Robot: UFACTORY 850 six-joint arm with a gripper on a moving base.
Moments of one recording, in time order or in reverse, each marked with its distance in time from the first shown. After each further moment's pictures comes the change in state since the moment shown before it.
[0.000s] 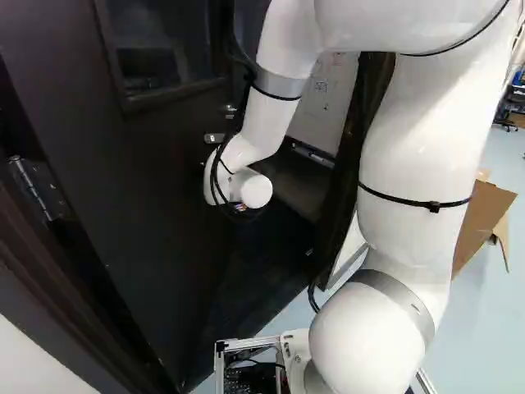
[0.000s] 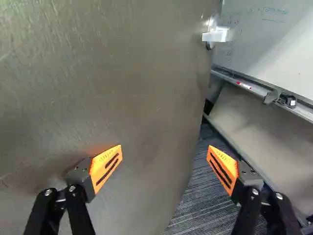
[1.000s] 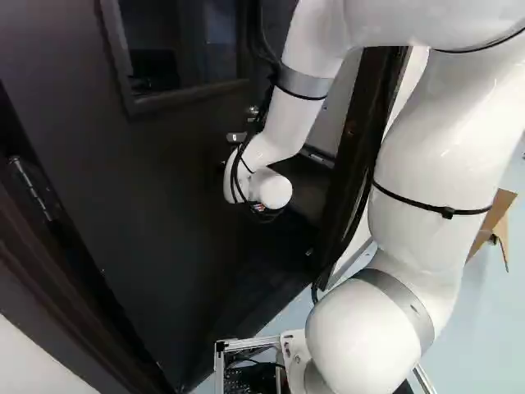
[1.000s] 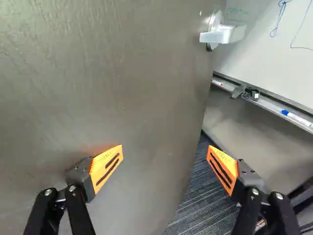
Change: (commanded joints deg) arm -7.0 4.0 4.6 -1.2 0.0 0.0
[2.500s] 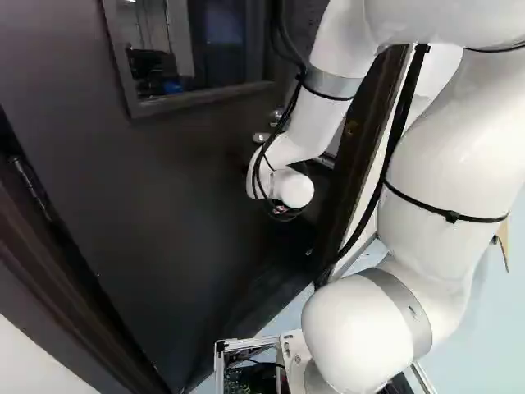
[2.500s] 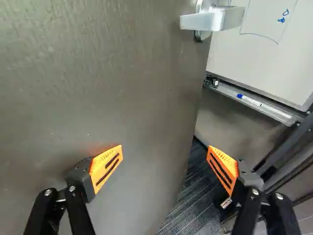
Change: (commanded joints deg) arm -10.1 3.2 3.6 0.0 -2.8 0.0
